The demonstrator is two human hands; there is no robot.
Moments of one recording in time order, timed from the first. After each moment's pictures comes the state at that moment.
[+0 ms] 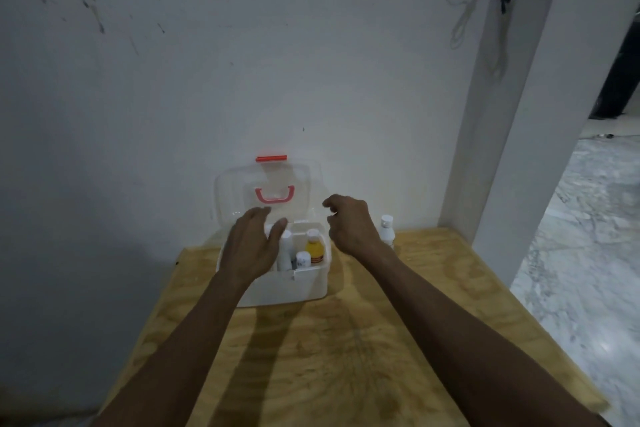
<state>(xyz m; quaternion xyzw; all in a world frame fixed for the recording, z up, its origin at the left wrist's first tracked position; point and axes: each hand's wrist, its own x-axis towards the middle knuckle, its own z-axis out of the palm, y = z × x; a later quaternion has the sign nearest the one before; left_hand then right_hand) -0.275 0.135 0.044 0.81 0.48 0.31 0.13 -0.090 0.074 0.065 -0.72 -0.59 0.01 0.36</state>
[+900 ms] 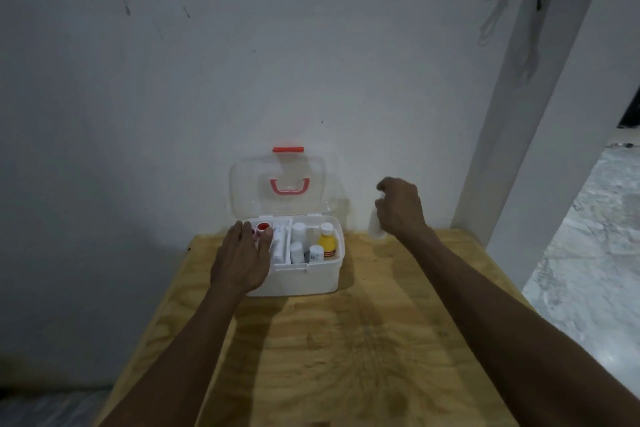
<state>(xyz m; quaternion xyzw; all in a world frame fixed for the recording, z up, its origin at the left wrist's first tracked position) -0.311 0.142 -0.003 0.76 0.58 0.25 0.14 -0.046 0.072 0.079 -0.79 -0.50 -0.04 0.34</state>
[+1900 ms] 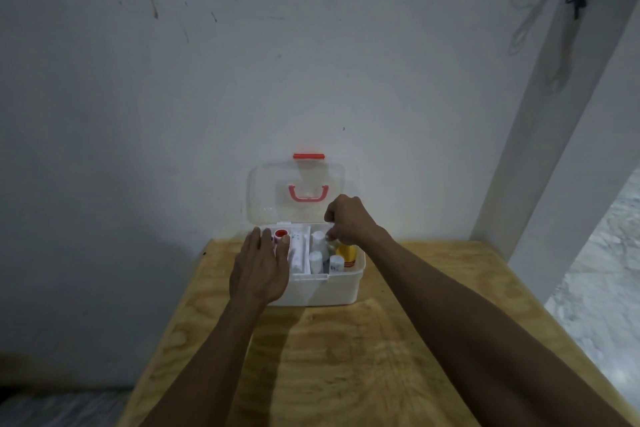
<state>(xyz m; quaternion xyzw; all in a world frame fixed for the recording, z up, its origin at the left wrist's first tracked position) -0.312 0.157 -0.023 0.76 0.58 0.25 0.13 -0.128 0.142 0.067 -0.74 -0.63 0.08 0.21</state>
